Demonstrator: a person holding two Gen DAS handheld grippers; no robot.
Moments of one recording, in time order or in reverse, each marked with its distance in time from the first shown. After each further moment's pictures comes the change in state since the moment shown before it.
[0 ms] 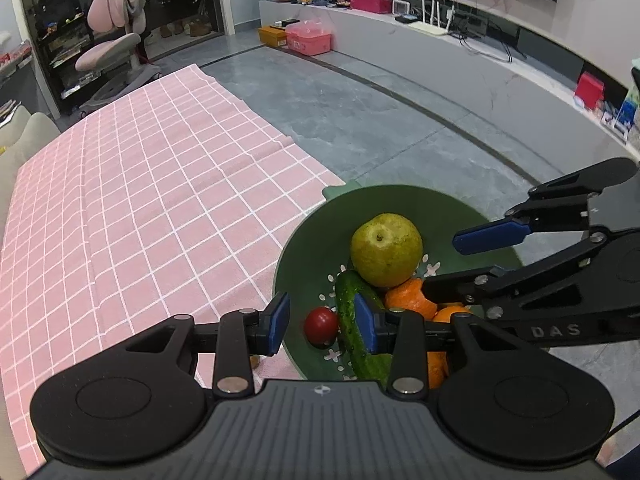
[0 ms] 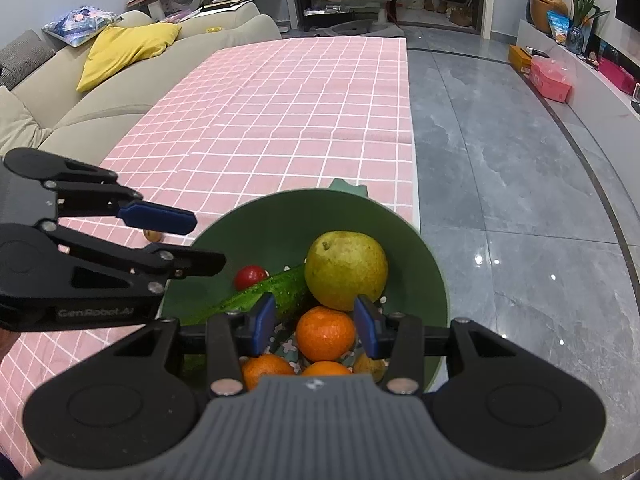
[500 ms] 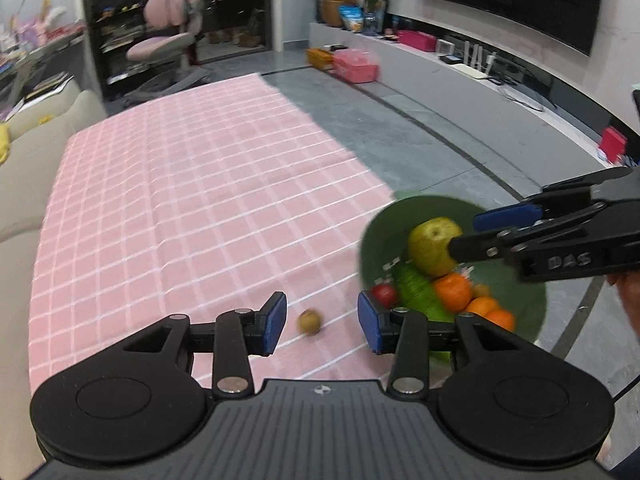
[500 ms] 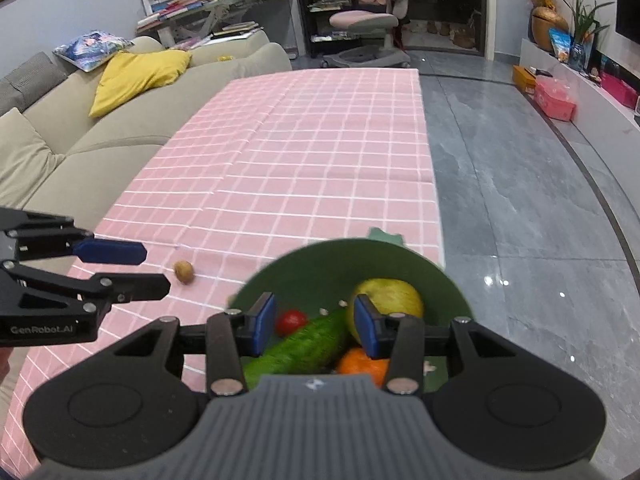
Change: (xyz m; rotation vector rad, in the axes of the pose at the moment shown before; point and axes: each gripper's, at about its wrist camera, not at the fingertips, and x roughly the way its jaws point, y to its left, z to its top) left arm -0.051 0.056 -0.044 -0.144 -0.076 0.058; right arm -0.015 0.031 0.018 0.003 -0.082 0.033
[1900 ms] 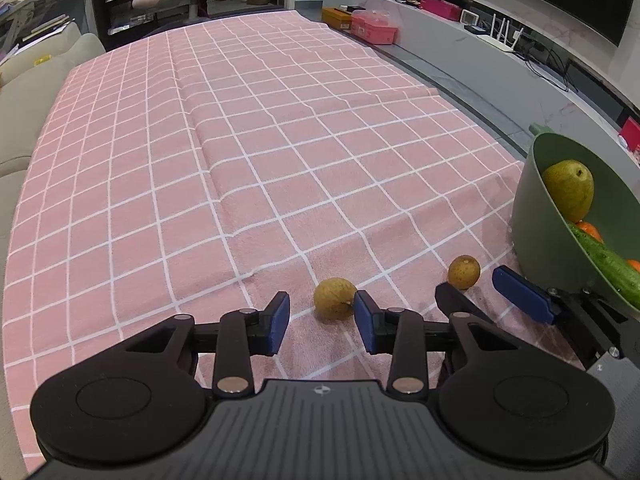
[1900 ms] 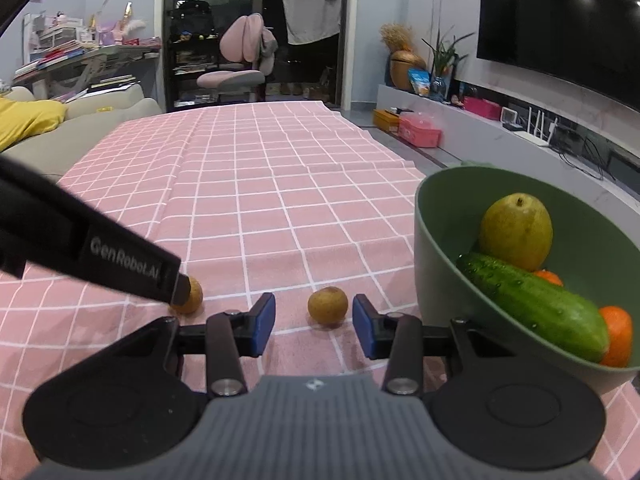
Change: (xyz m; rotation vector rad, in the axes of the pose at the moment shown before) left arm 0.088 0.117 -0.036 -0.028 0.096 -0.058; right arm 0.149 0.170 -0.070 0.188 -0.253 -0.494
